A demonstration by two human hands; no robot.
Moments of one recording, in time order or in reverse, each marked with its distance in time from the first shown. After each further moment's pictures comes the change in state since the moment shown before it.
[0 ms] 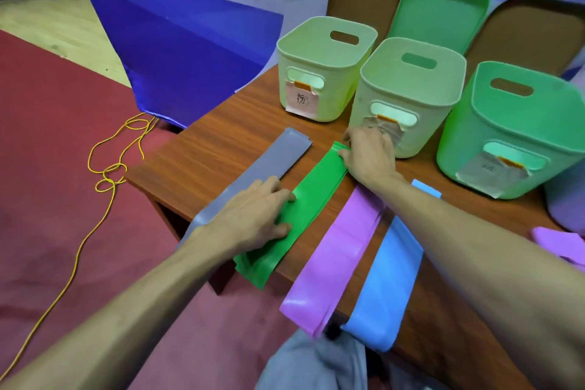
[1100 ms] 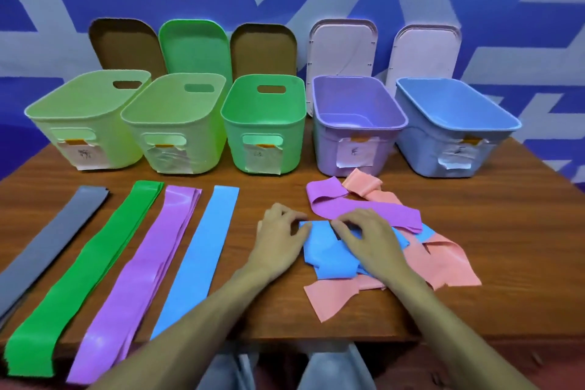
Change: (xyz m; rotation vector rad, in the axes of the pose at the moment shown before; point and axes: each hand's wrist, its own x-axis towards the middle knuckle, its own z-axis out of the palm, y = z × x) left_hand 0.070 0.292 0.107 -0.456 0.100 0.280; right_hand -0.276 0.235 -0.083 0.353 0.188 0.393
